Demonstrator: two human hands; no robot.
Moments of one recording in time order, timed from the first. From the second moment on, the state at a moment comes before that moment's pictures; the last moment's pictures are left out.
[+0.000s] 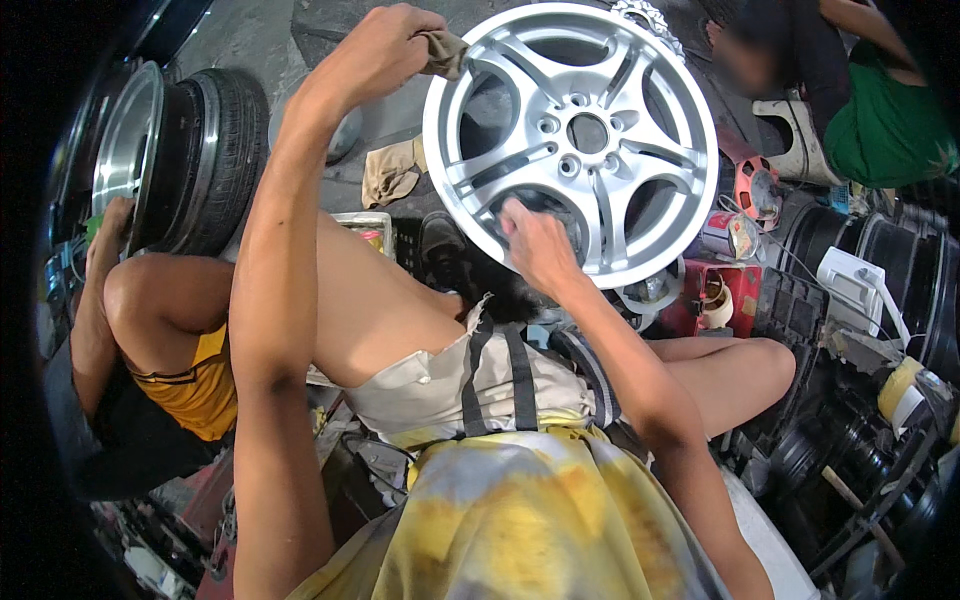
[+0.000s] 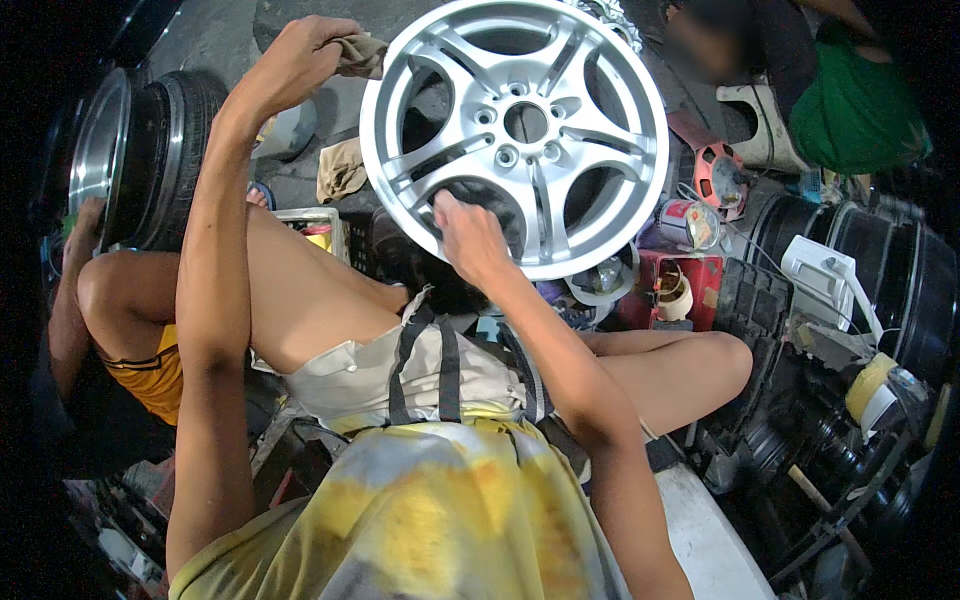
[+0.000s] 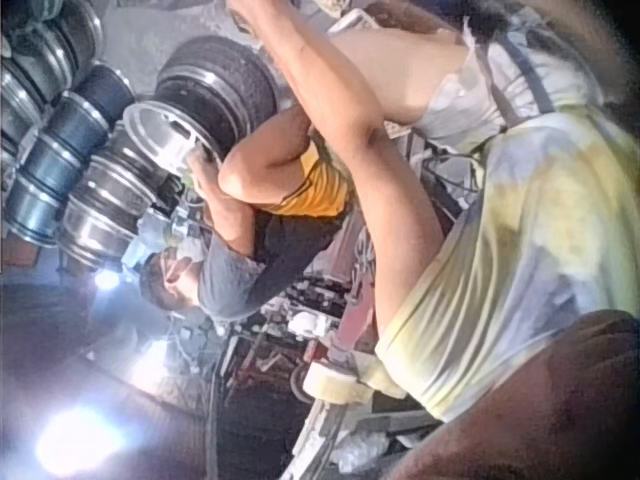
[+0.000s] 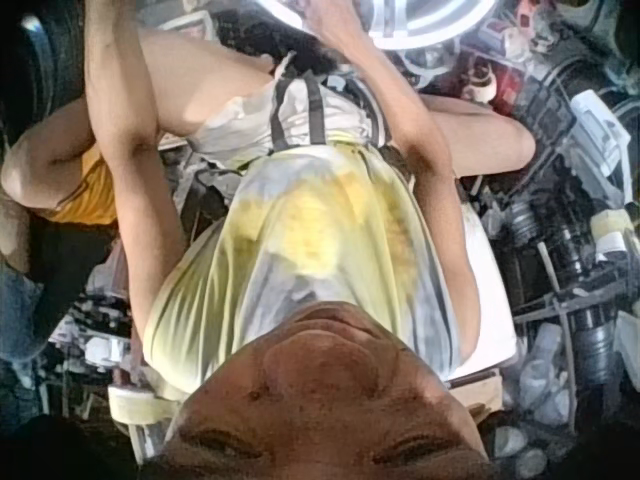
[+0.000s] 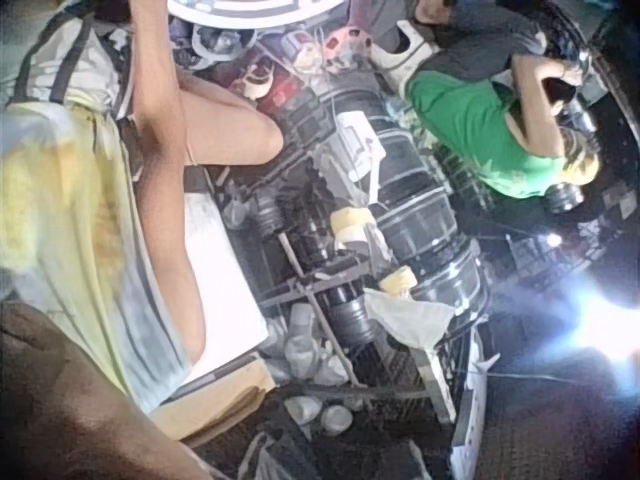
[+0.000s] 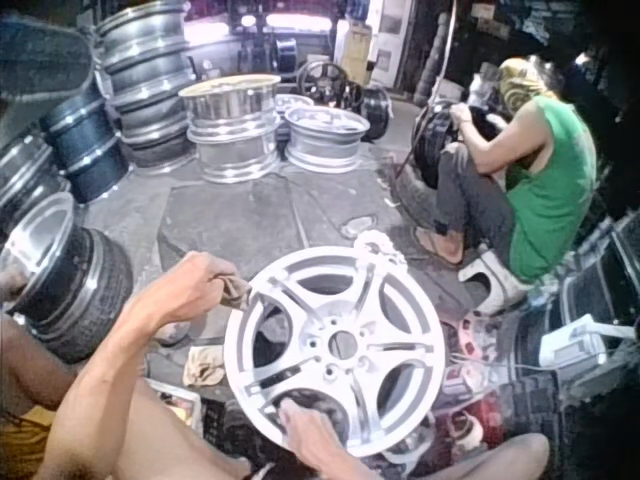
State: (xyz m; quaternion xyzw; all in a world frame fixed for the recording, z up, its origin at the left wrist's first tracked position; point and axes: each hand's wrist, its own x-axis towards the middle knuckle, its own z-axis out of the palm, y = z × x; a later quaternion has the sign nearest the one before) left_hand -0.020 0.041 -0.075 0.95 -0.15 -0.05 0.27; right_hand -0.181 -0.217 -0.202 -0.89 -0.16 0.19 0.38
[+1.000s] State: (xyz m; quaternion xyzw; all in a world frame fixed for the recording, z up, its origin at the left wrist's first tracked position) left_hand -0.023 0.012 -0.056 0.93 -0.14 -0.10 0.33; right_hand -0.179 -0.222 -0.217 -0.89 -0.21 0.15 0.39
